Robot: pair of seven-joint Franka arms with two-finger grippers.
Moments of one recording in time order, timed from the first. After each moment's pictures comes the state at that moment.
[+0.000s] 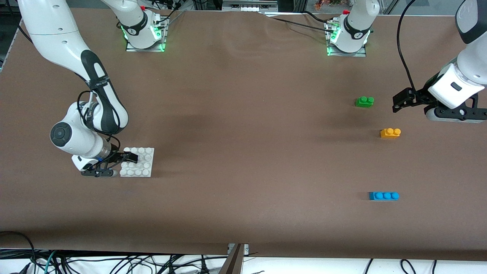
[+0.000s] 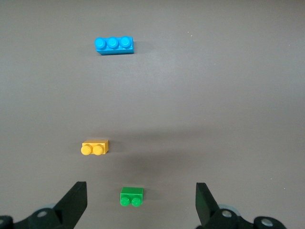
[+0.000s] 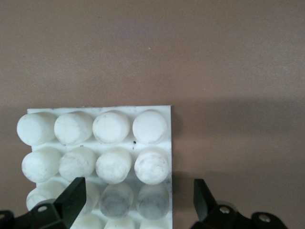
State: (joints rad) left arm 0.00 0.02 -0.05 -1.73 -0.01 1.73 -0.02; right arm 0.08 0.64 -0.06 -1.81 0.17 2.46 -0.06
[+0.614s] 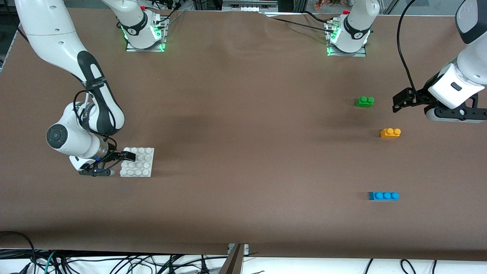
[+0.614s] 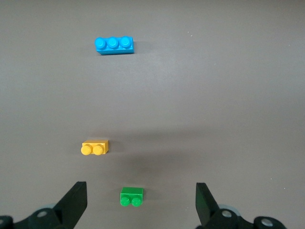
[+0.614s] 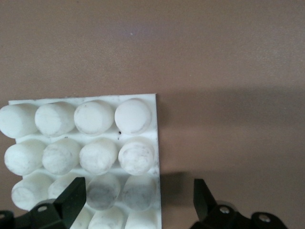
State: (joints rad) left arm 0.00 0.02 -0.05 -1.73 -0.01 1.73 -0.02; right arm 0.06 0.64 -0.06 -1.81 0.17 2.41 -0.06
